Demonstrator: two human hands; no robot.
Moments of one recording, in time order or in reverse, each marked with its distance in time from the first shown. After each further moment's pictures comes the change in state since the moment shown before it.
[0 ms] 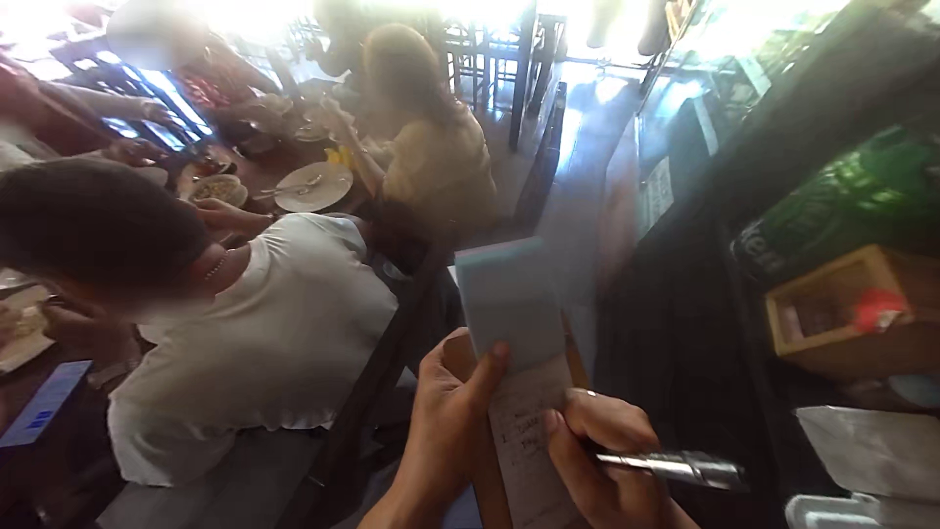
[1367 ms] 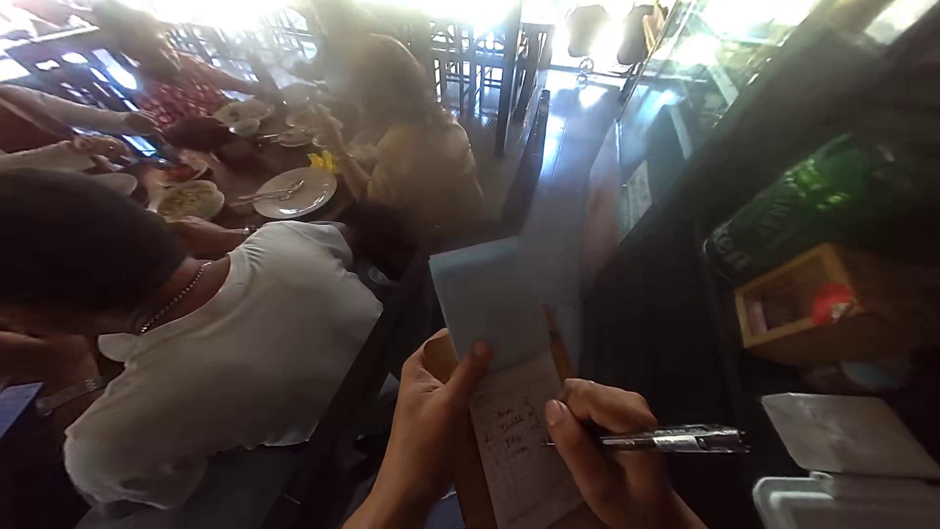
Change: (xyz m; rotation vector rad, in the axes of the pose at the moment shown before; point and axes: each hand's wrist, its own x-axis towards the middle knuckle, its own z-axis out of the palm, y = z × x) left_hand 0.002 0.003 0.003 -0.048 0.012 -0.012; right_hand 0.005 -0.001 -0.017 0.036 0.004 0.037
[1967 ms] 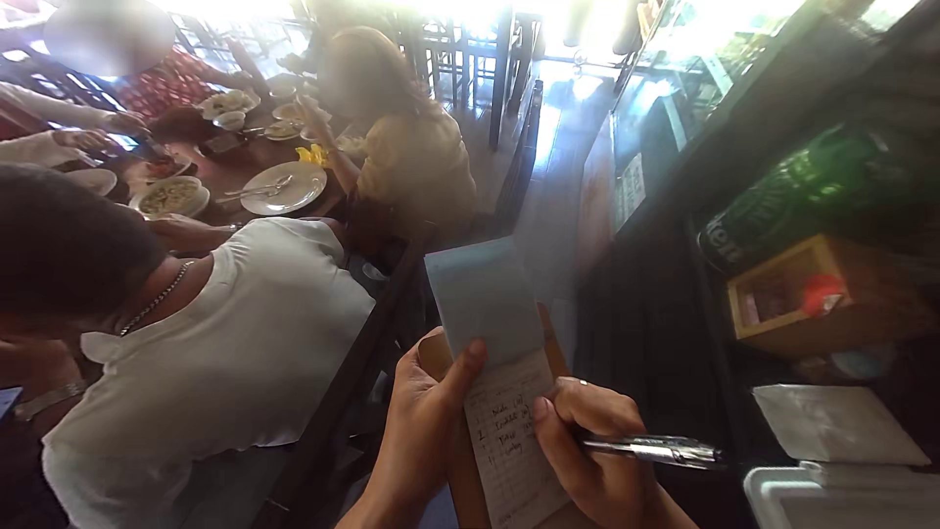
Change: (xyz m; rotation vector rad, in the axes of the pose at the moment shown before) left_hand 0.005 -0.005 -0.001 0.028 -0.017 -0.018; right_hand -0.004 0.006 0.004 -0.119 0.029 -0.034
